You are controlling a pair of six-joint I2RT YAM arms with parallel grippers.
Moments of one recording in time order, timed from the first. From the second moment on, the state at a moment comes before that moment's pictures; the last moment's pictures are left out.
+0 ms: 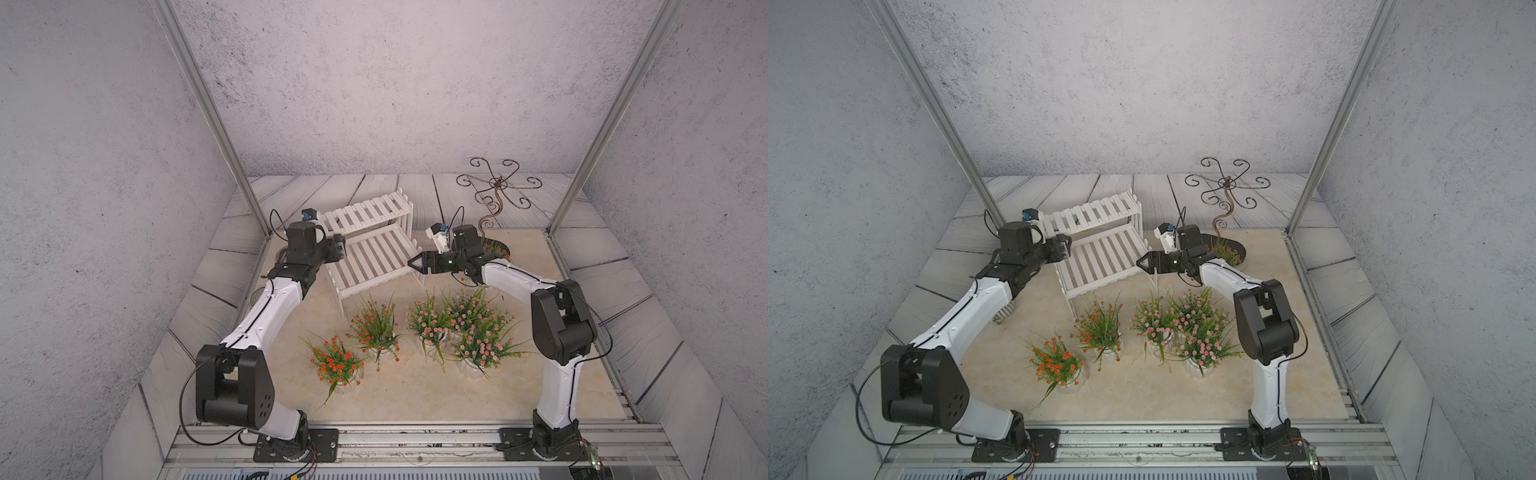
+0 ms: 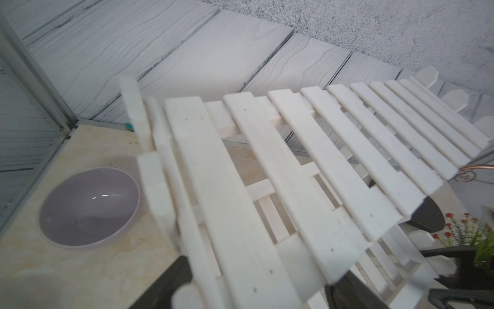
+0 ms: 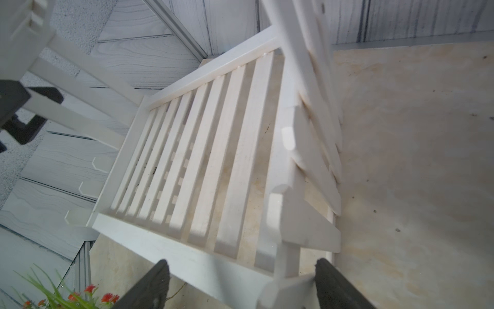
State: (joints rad) left arm -0.15 1.52 1.22 -0.16 0.08 -0.26; right arm 0.43 1.98 1.47 -0.12 -0.61 0.29
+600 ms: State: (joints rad) left arm -0.15 1.71 1.38 -0.09 0.17 -0.25; right arm 0.48 1.80 1.40 -0.30 -0.41 0.16
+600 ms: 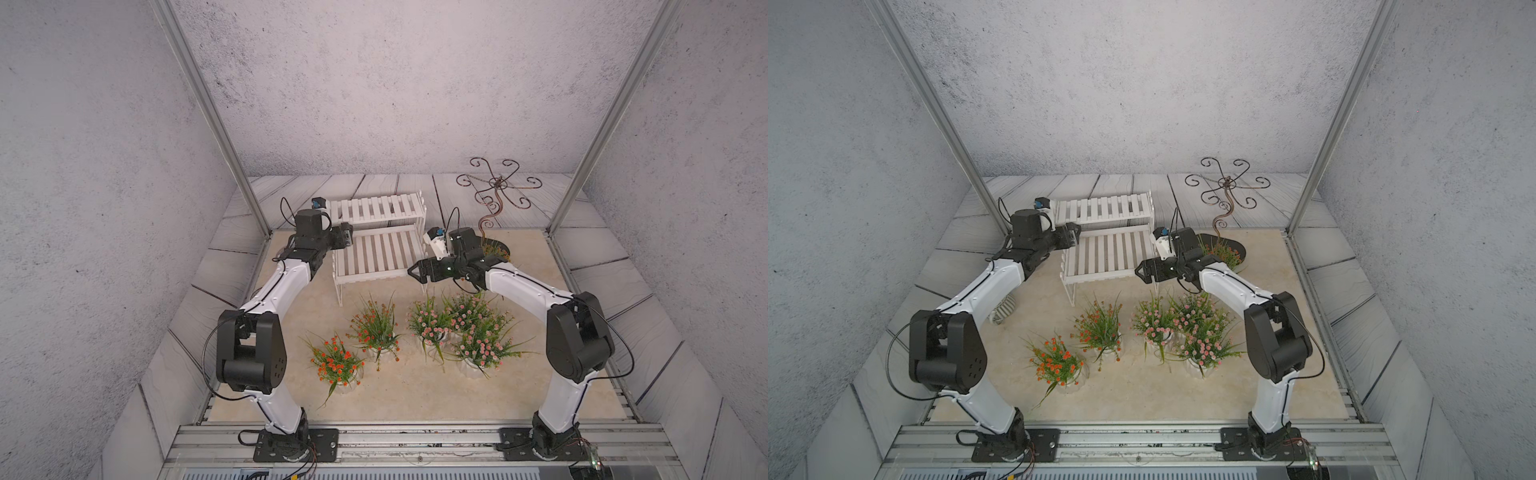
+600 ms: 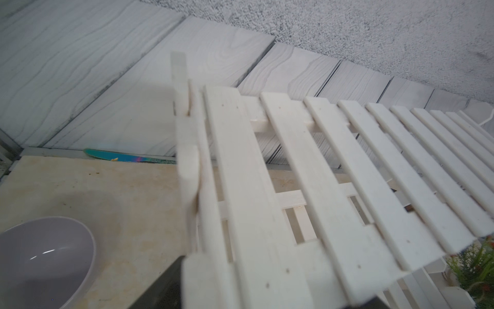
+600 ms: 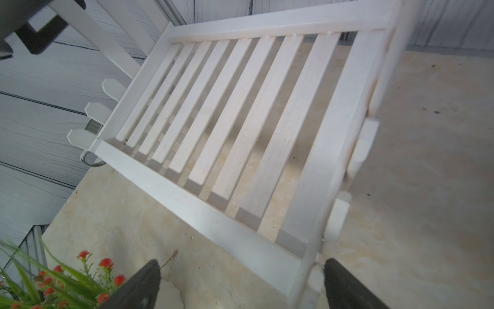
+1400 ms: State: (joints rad) left arm -0.11 1.38 1.32 -0.41 0.12 -0.31; right arm 0.83 1.33 1.15 -0.47 -0.22 0.04
